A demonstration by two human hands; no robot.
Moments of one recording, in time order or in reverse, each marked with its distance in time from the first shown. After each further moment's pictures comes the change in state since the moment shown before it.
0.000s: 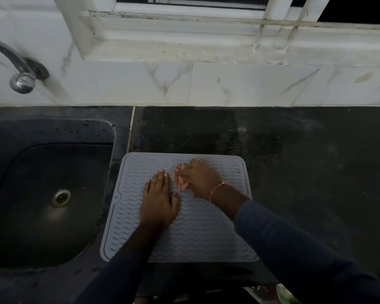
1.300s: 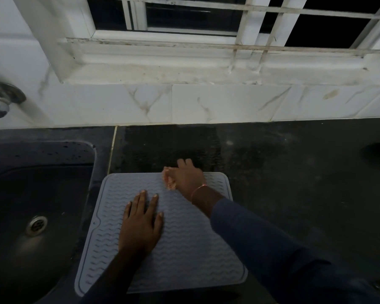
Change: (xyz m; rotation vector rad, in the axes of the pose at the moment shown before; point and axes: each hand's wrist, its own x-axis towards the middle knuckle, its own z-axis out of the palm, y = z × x) left_hand 0.000 0.004 -0.003 0.009 -0.015 -0.003; right_hand 0.037 0.028 -0.014 -0.069 0.136 0.158
